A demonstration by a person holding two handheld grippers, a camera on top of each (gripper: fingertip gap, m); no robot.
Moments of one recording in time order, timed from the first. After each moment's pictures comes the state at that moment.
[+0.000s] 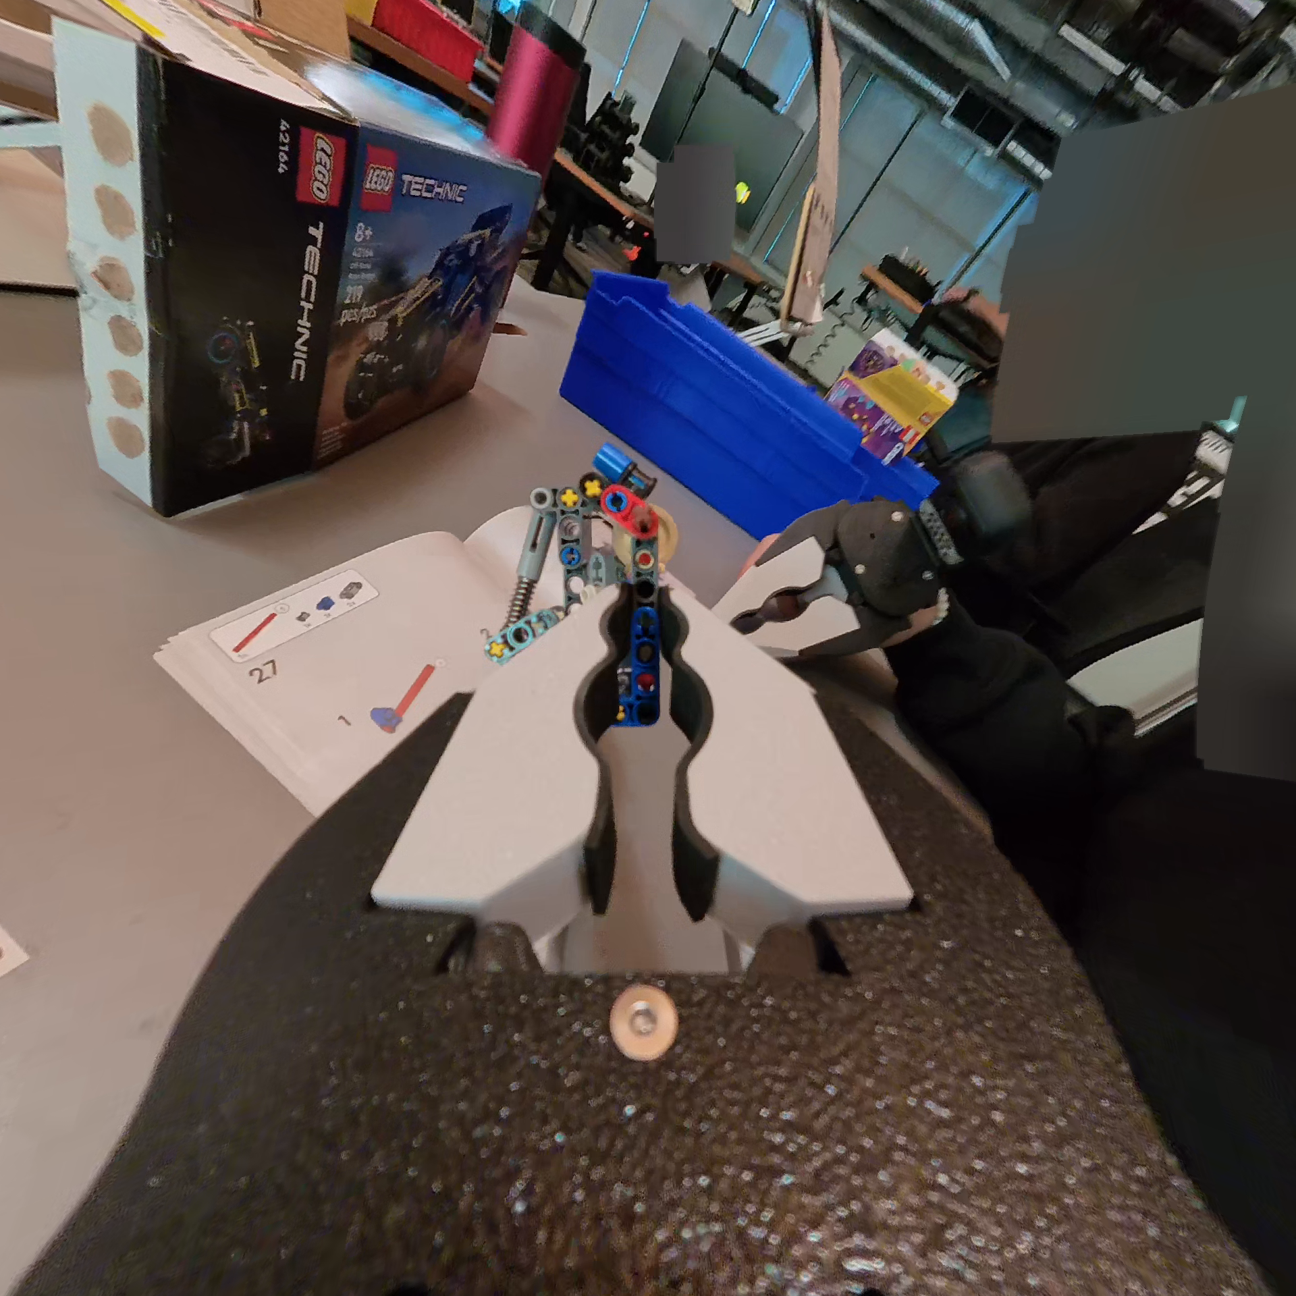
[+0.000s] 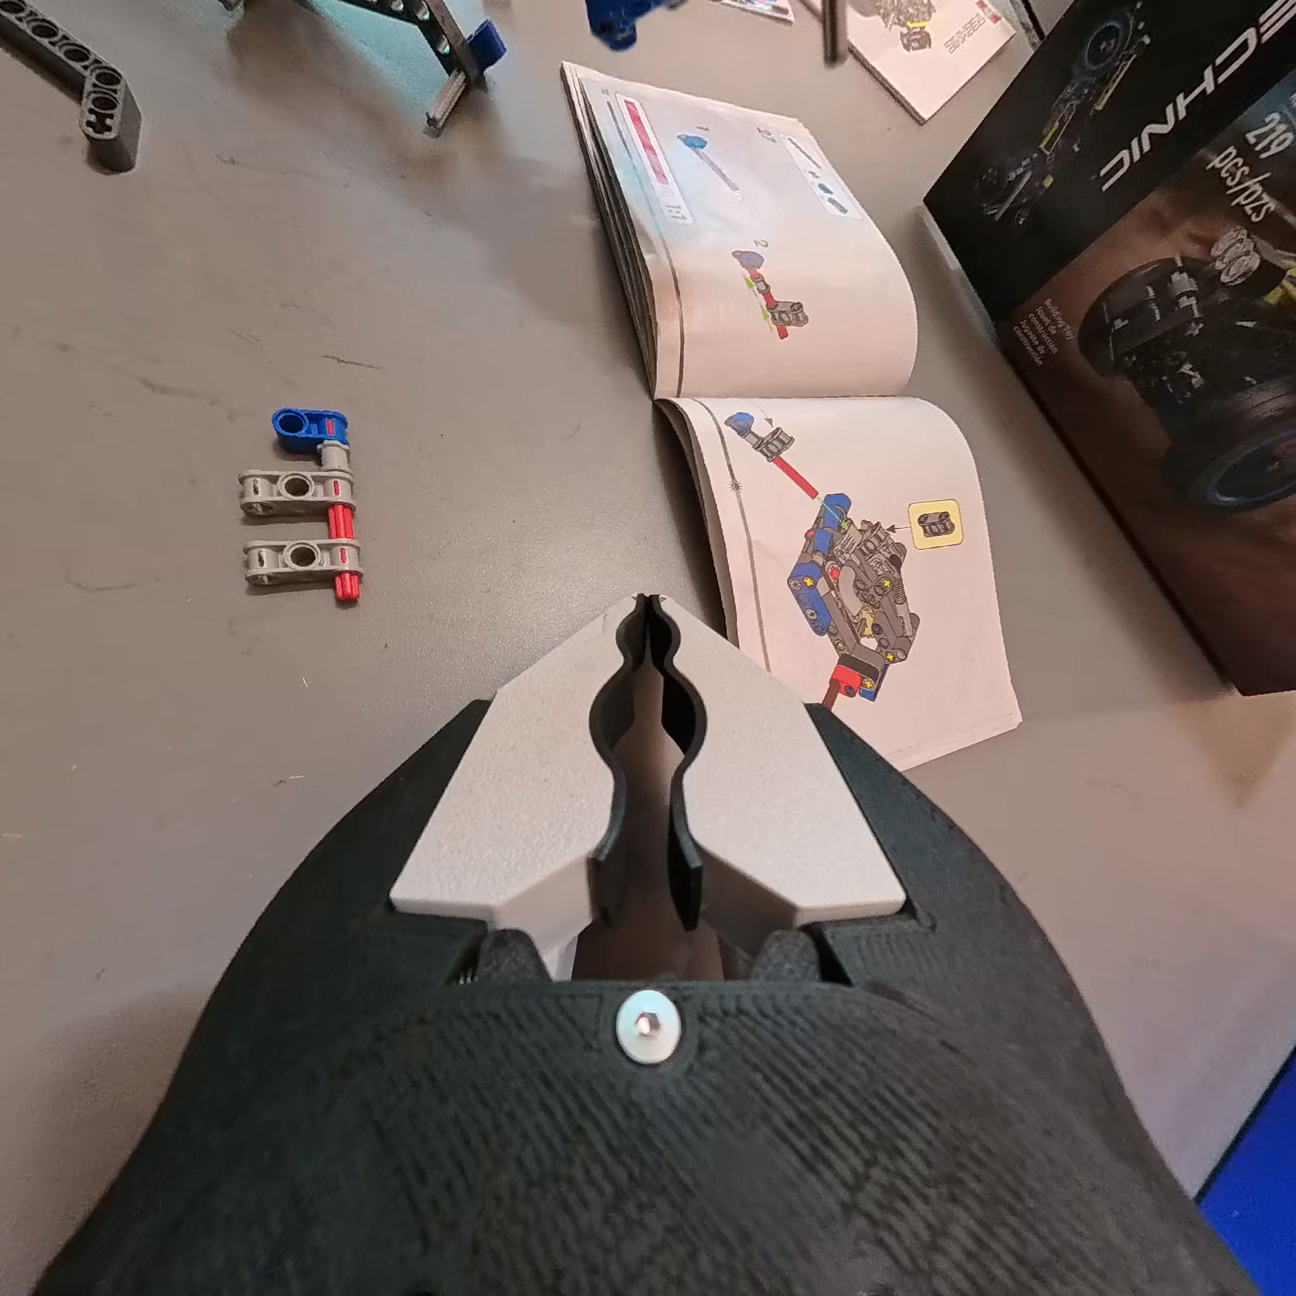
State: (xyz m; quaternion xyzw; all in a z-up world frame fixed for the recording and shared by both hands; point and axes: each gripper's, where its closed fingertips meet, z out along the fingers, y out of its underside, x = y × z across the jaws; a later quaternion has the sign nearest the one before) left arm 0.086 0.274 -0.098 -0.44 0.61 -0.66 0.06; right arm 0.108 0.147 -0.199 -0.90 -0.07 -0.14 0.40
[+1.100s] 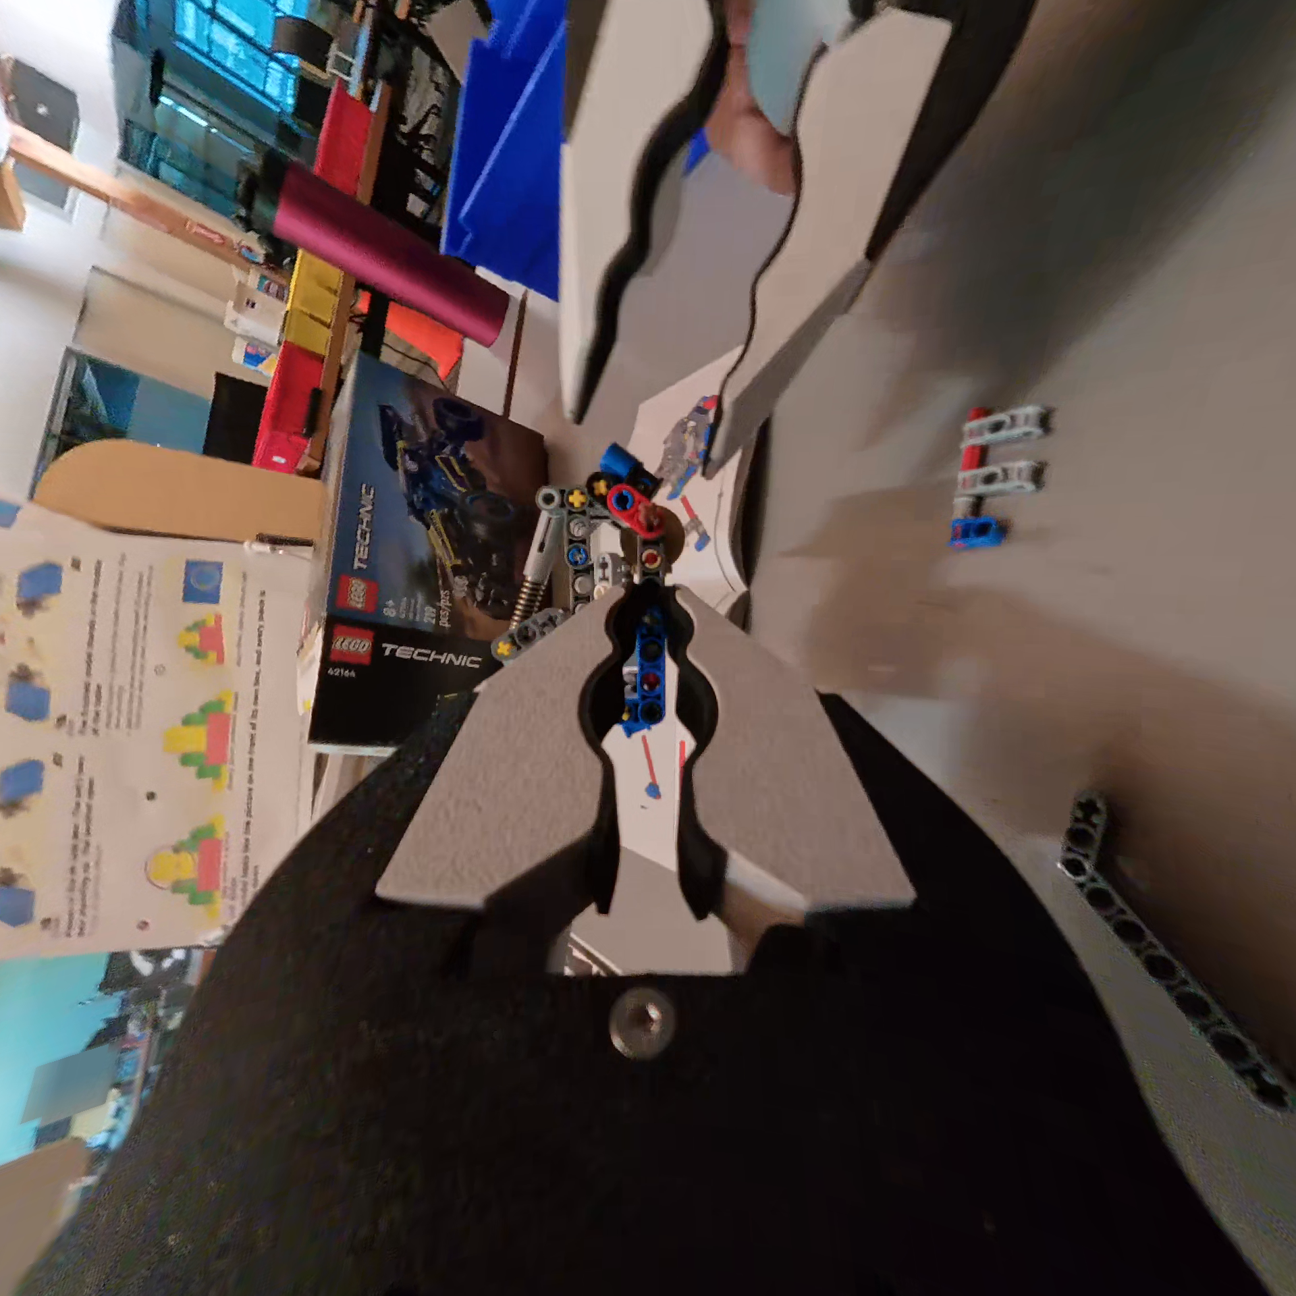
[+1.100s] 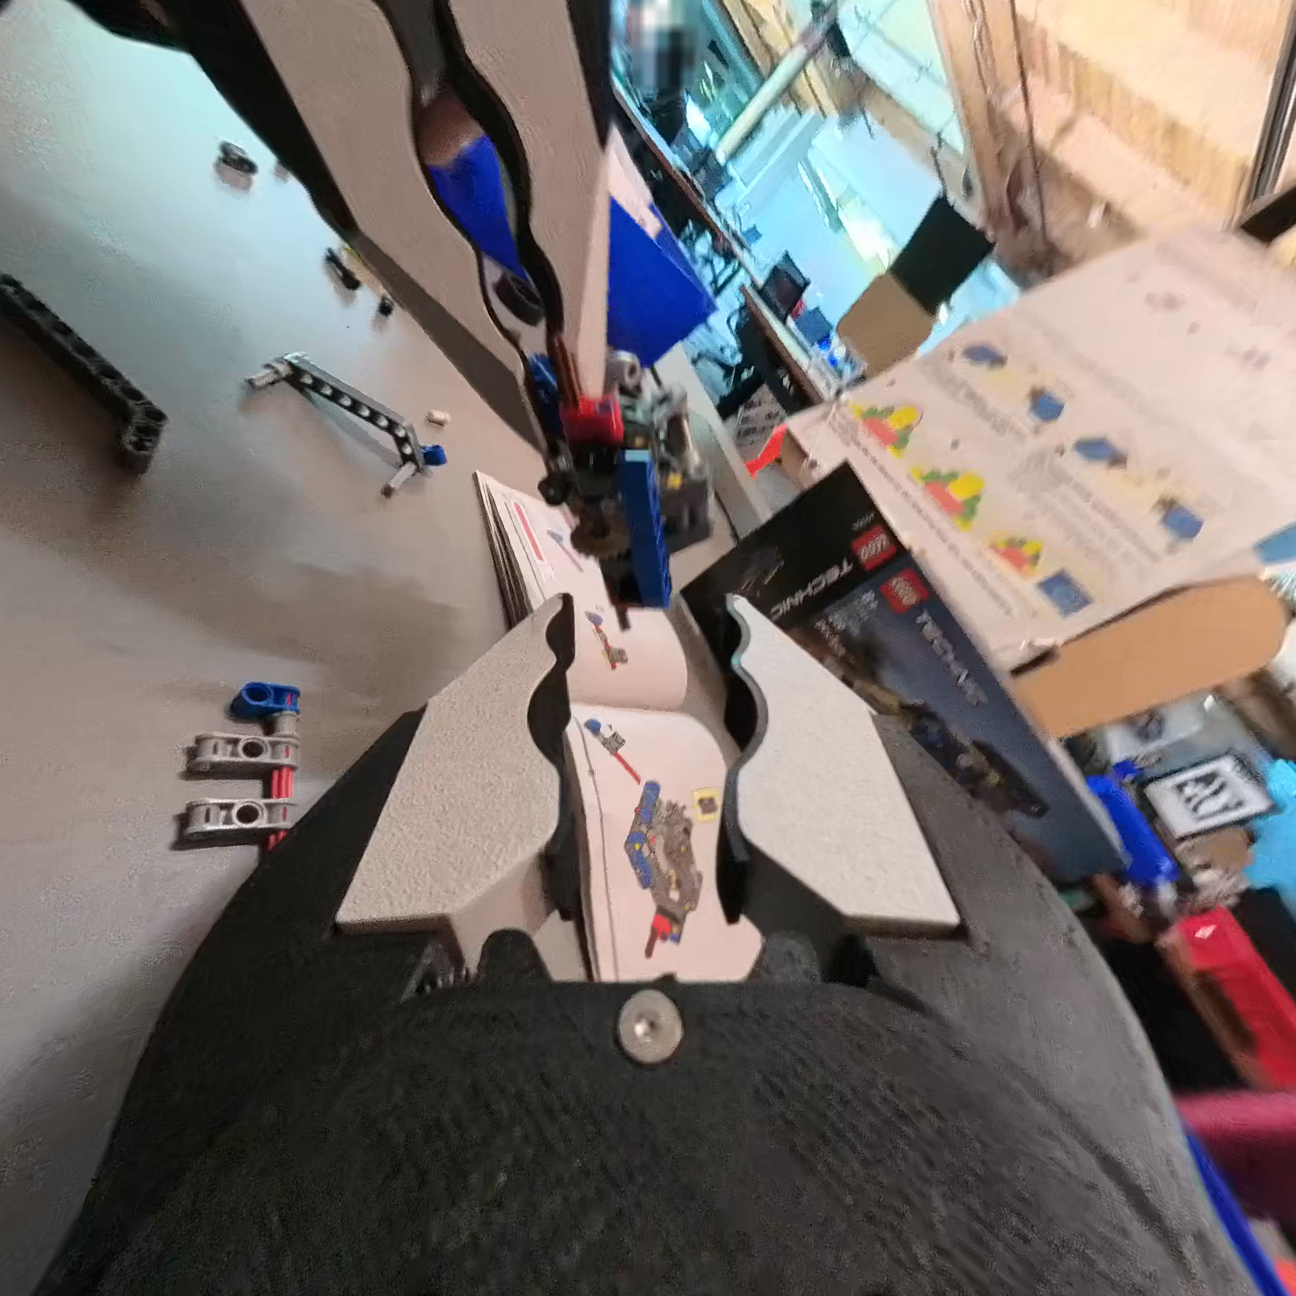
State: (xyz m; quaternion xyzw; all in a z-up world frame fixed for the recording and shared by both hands) left arm 0.061 0.217 -0.107 -0.03 0.85 -0.26 0.46; right arm 0.084 0.188 -0.104 -0.74 -0.18 -0.34 0.56
